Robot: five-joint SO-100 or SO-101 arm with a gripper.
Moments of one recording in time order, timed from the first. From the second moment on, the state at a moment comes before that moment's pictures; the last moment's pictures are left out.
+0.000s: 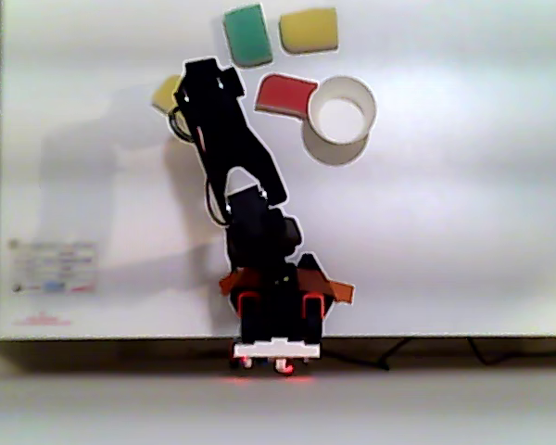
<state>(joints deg) -18.4 85.0 118.7 40.8 6.0</state>
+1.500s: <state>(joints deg) -22.1 86.4 103.2 60.7 15.9</state>
